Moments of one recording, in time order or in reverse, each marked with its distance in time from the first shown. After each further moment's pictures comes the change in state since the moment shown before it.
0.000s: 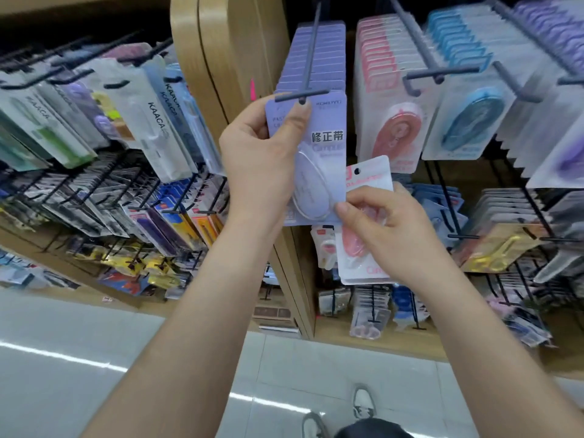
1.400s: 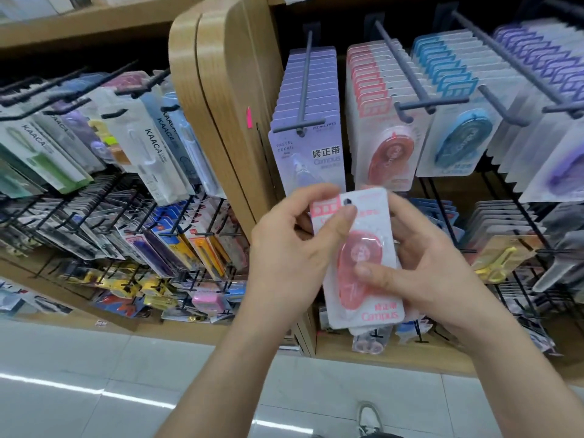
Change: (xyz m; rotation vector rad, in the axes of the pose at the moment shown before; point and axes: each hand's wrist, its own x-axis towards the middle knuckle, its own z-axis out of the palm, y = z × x) left_hand -0.059 0.010 -0.009 0.409 -0.215 -0.148; right_hand -0.021 0.007 -0.025 0.610 -0.235 -0.024
